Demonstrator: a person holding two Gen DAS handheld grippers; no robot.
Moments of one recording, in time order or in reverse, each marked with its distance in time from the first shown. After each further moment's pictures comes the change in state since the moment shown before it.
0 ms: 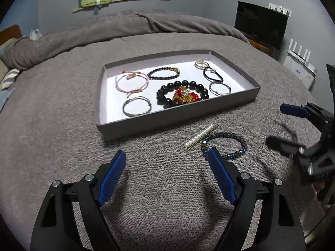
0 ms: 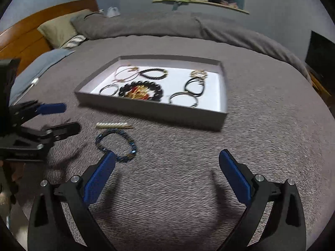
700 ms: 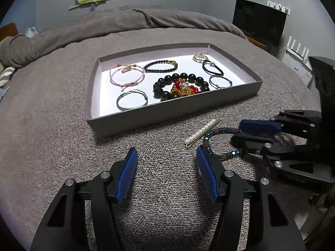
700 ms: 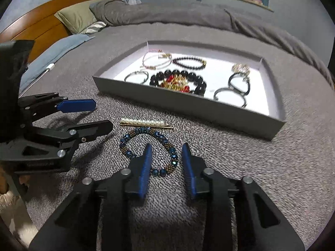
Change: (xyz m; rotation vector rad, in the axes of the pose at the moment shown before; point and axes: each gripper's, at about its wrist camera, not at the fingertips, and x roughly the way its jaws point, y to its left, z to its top) left arm 0.015 0.003 -0.004 0.001 0.023 -0.031; right arm 0.049 0.029 0.012 -0.028 0.093 0.126
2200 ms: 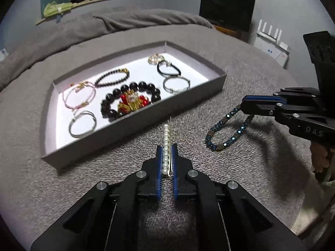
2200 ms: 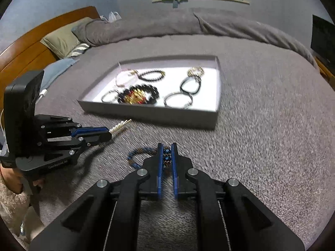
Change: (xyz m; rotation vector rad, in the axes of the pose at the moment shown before) left arm 0.006 -0.047 0.022 0.161 0.000 -0.142; right arm -0.068 -0.050 -0.009 0.125 -0.112 -0.024
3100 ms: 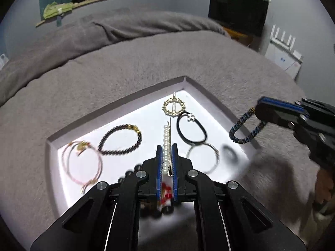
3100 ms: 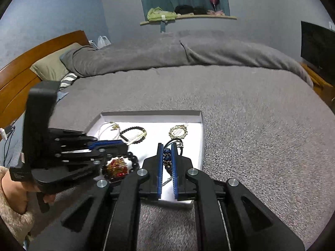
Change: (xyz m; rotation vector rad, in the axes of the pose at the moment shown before) left arm 0.065 0.028 0.121 -0.008 0.056 0.040; right arm 0.023 -0.039 0.090 0.090 -0.113 -0.050
